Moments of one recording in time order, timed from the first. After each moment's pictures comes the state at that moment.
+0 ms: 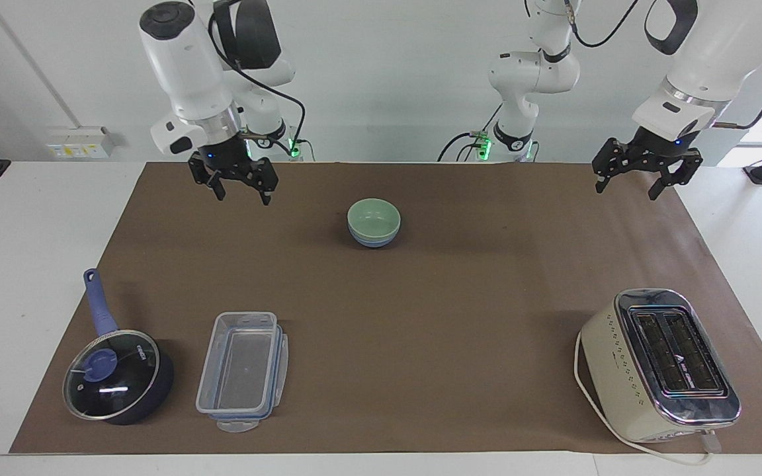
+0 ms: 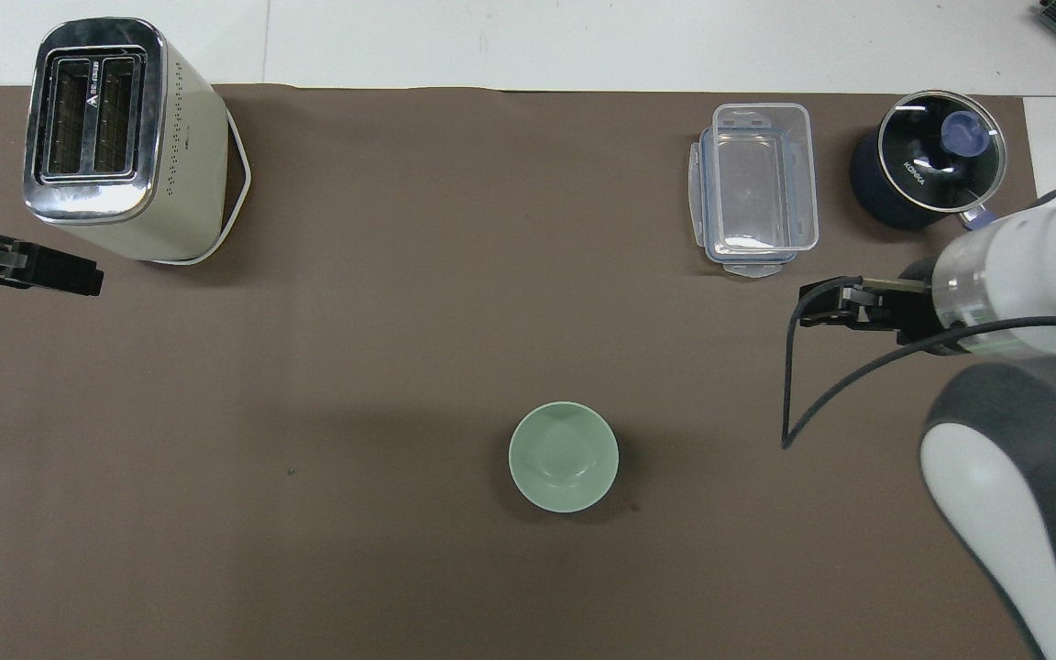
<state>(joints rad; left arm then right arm) -0.12 0.01 0.04 -1.55 -0.02 1.63 0.16 0.15 -0.07 -0.01 -1.77 0.03 1.75 0.34</state>
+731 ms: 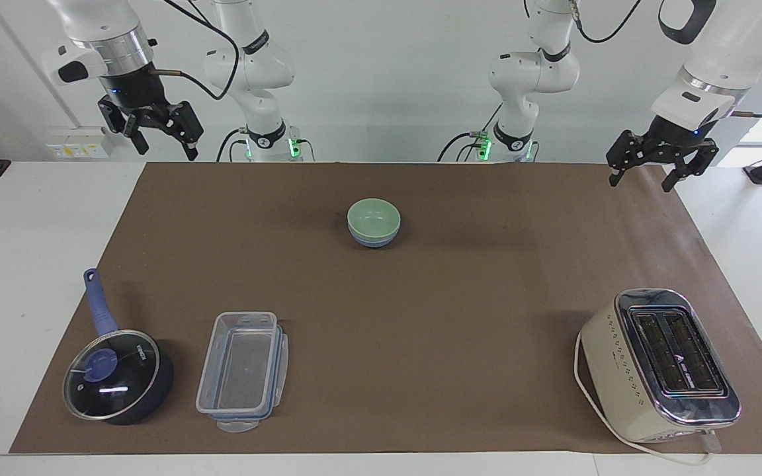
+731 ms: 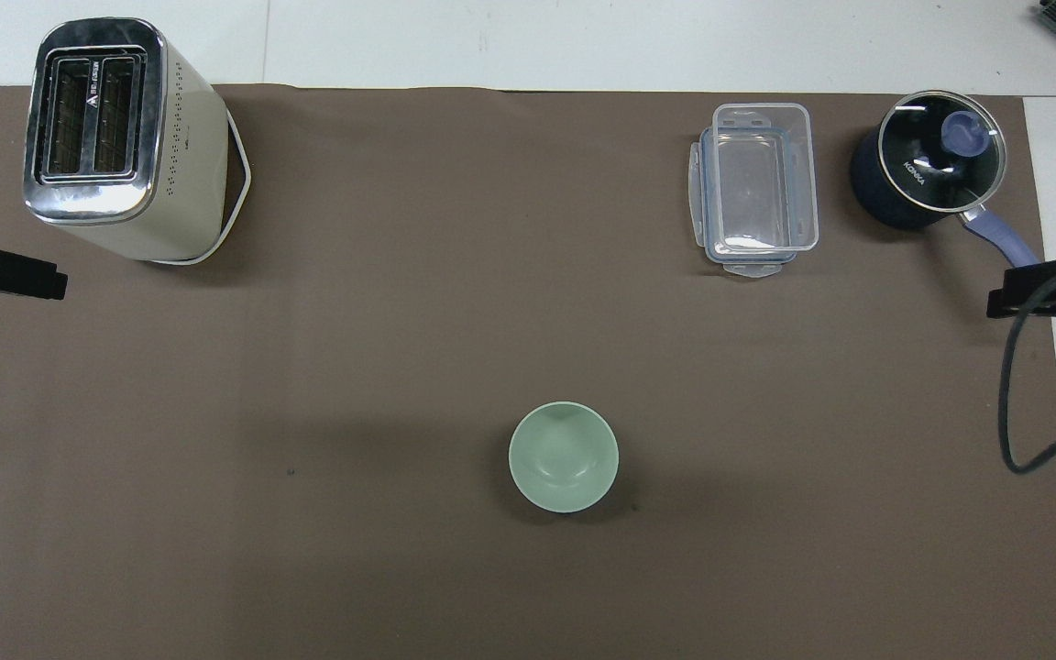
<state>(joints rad) -0.09 -0.01 0.04 -1.55 -0.02 1.61 0.16 0.00 -0.09 -0.03 -1.57 0.01 1.53 0.19</state>
